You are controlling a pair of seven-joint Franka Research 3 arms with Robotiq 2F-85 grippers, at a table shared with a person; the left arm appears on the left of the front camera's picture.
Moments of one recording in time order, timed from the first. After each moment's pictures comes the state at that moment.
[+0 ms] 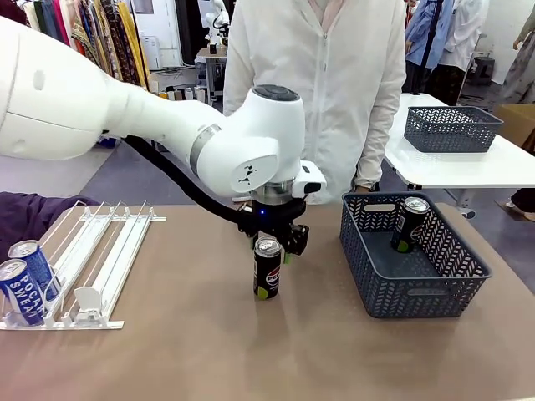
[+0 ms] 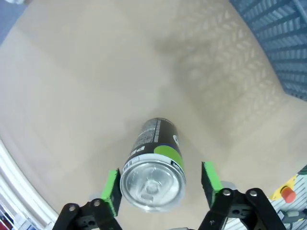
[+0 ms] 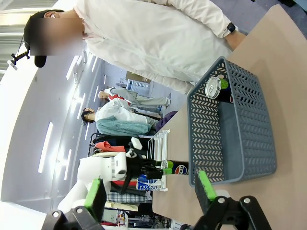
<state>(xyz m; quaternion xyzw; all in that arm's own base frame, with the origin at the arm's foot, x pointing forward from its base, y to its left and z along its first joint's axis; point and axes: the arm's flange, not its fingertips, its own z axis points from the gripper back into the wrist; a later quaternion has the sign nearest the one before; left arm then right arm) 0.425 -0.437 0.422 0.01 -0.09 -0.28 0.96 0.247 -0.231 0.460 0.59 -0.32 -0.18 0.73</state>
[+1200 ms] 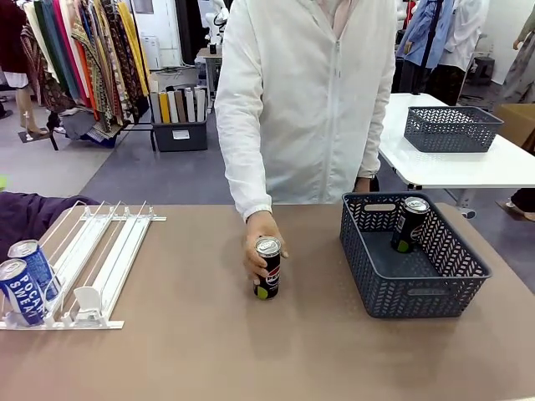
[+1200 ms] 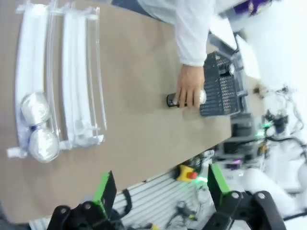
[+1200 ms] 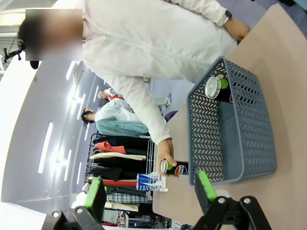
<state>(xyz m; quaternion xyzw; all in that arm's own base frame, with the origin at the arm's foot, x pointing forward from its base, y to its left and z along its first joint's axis) 0.284 0.105 0.530 -0.41 -0.18 0.05 0.89 0.247 -0.232 0.459 0.59 -0.32 -0.18 0.73</state>
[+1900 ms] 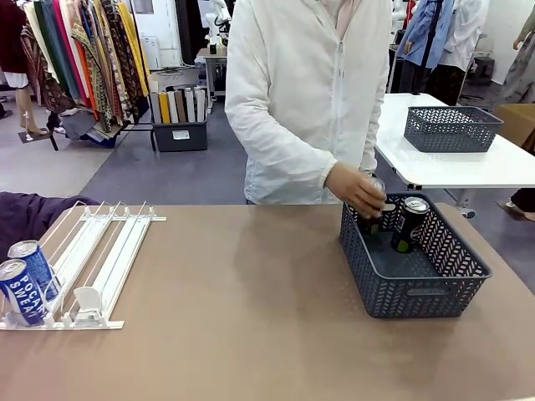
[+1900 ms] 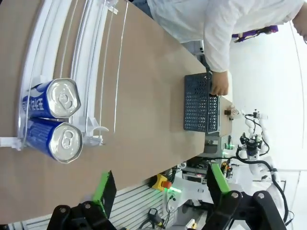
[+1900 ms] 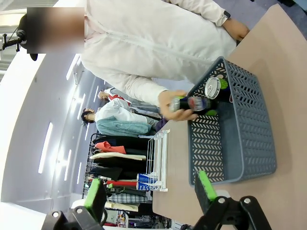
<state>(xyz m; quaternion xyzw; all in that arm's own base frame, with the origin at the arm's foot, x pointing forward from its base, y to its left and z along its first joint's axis) 0.297 0.145 0.484 -0.47 -0.16 0.13 0.86 0.247 -0.232 0.459 0.59 -0.32 -0.18 0.73</state>
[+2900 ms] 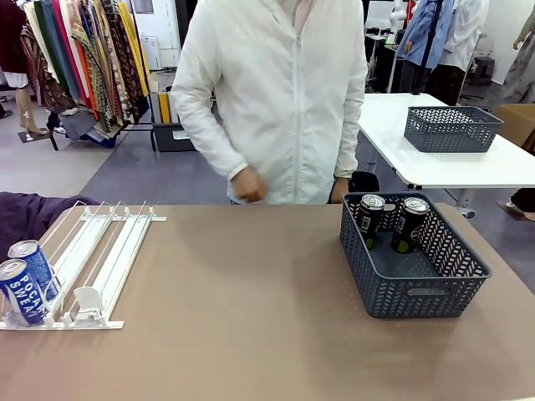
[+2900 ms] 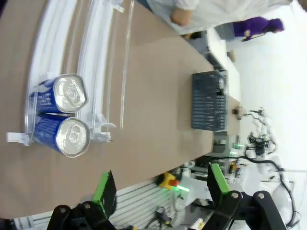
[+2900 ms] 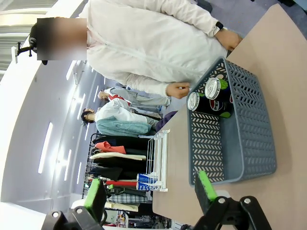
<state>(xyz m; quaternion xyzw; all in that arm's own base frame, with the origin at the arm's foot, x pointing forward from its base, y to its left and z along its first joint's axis) 0.294 0.142 0.488 -0.43 -0.16 0.12 0.88 0.247 -0.232 0.459 0.59 -0.32 -0.18 0.73</state>
